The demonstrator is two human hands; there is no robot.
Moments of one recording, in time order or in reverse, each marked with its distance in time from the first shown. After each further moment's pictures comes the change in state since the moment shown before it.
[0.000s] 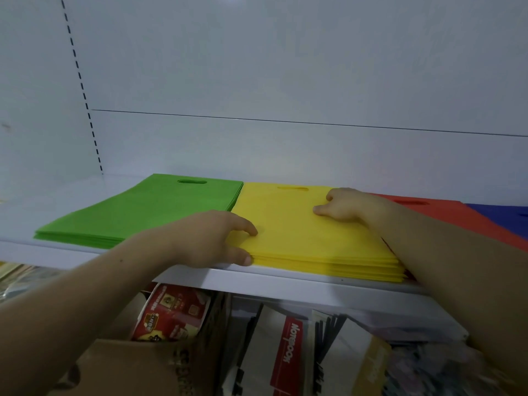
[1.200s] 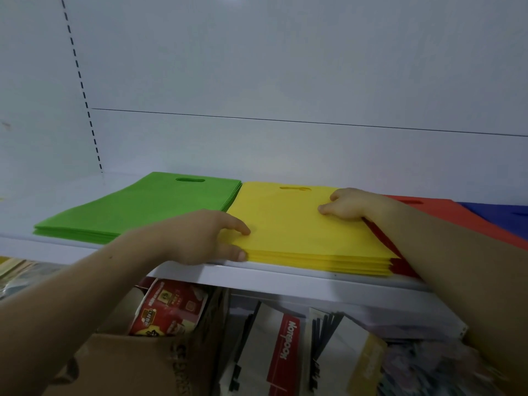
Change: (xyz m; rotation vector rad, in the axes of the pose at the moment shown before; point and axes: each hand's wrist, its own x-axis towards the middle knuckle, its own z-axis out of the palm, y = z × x) left_hand -0.005 -0.003 0.000 -0.036 -0.034 -0.027; right_hand -0.007 0.016 -0.003 0.031 -0.047 -0.008
